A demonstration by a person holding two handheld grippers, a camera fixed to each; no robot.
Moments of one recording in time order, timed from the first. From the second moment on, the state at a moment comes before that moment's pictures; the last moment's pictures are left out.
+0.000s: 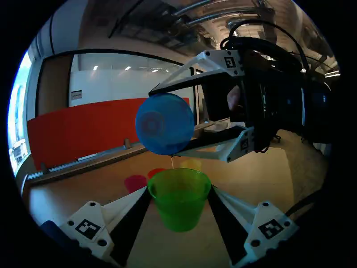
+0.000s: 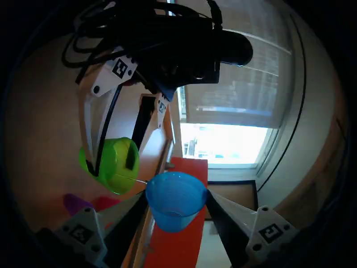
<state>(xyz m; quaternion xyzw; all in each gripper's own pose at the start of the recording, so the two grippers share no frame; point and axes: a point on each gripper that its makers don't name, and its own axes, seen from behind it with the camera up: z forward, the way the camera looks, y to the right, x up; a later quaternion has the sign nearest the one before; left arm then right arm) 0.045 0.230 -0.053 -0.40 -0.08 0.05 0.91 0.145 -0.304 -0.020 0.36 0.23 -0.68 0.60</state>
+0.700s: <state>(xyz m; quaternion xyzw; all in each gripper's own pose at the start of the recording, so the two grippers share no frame) 0.046 0.229 -0.053 -0.40 -0.08 0.05 0.91 0.142 -0.306 -0.036 0.35 0.24 -0.69 0.58</state>
